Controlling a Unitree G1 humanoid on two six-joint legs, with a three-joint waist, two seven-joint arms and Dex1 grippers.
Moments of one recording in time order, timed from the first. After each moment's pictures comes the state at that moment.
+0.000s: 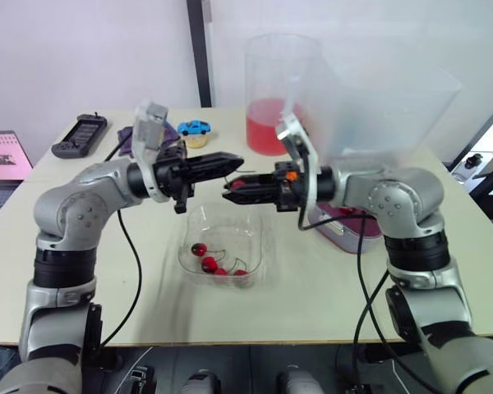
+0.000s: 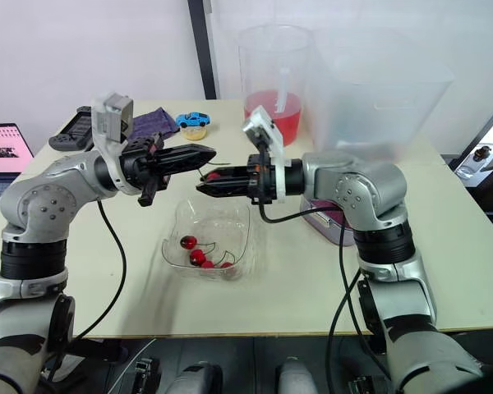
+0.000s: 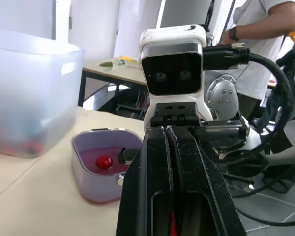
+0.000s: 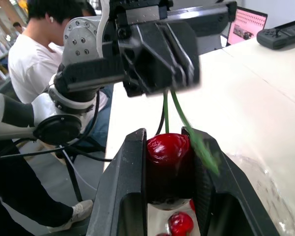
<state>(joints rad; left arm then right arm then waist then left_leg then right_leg) -0.82 0.58 0.13 -0.08 -0.89 0.80 -1.06 -0.92 -0.47 0.07 -0.11 0.74 1.11 0.96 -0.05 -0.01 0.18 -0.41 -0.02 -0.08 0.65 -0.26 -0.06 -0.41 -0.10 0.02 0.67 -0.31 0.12</state>
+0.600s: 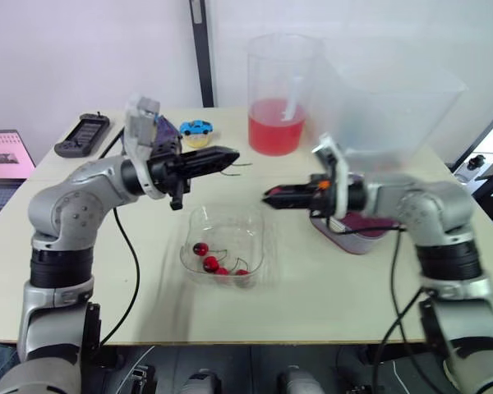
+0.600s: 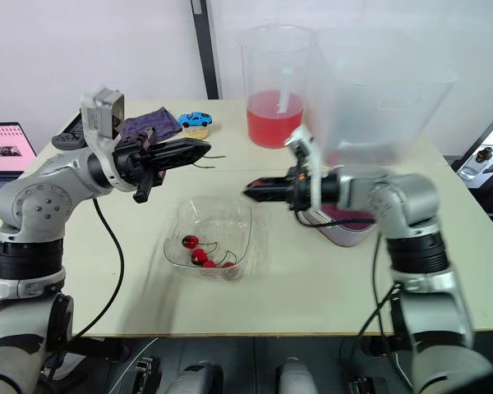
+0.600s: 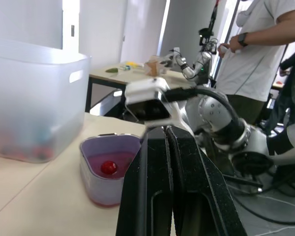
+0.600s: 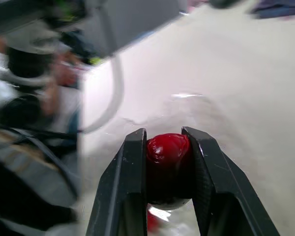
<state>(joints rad) -0.81 0.58 0.15 -0.08 -0.89 0.80 -1.05 -0.90 -0.74 0.04 0.02 0.66 1.02 0.99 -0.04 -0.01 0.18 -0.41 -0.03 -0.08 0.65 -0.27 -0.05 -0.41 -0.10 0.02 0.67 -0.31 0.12</state>
